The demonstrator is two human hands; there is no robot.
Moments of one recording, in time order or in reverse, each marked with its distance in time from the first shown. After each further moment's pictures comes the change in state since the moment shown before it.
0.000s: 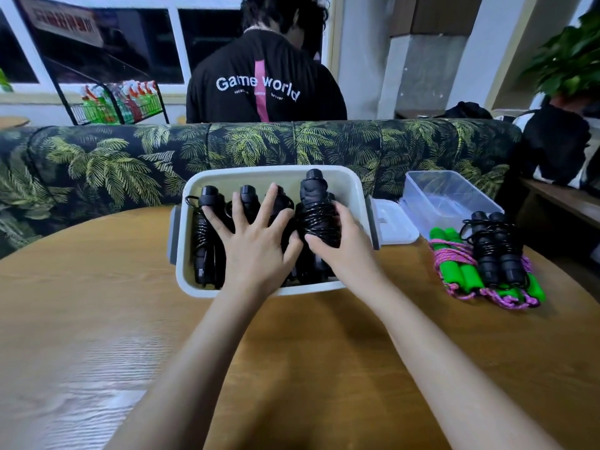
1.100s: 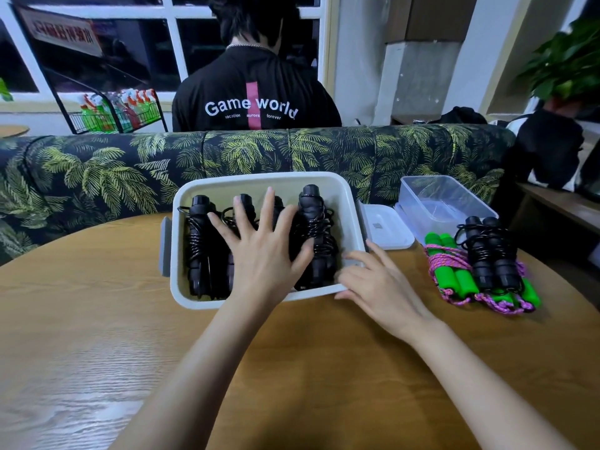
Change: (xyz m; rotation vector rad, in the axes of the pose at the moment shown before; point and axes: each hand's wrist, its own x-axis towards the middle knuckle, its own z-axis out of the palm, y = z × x) left_hand 0.003 0.024 -0.004 -0.020 0.048 0.005; right_hand -0.017 0.085 -0.045 -0.790 0.045 -0.864
